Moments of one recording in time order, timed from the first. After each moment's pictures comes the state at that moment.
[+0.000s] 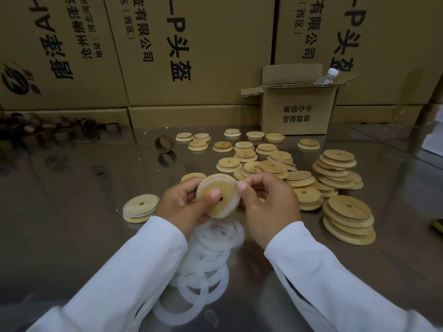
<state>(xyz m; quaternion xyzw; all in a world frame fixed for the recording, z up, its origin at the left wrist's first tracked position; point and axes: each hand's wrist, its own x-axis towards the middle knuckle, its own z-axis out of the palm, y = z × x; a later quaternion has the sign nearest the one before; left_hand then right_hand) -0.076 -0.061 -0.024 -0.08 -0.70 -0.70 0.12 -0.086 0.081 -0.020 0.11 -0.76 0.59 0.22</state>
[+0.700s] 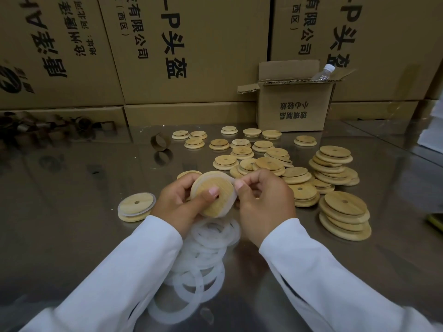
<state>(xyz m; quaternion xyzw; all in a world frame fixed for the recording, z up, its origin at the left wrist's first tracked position) -0.077 -0.059 -0.024 -0.08 -0.71 -0.69 0.12 -0.085 0.083 -0.020 0.10 -0.78 0.57 0.22</state>
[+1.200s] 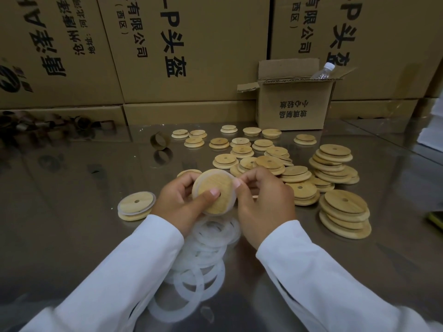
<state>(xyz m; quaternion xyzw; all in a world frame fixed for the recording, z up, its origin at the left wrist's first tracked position) -0.078 -0.059 -0.024 -0.09 -0.74 -0.65 0.14 -0.081 0.082 -0.020 0.11 -0.83 0.49 0.26</state>
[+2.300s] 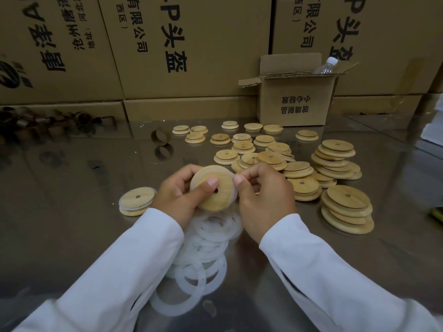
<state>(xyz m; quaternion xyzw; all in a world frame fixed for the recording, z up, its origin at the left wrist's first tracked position) -0.082 -0.062 -0.026 -0.09 -0.69 -0.71 0.12 -0.081 0.081 -0.018 0.10 -0.82 0.52 0.22</state>
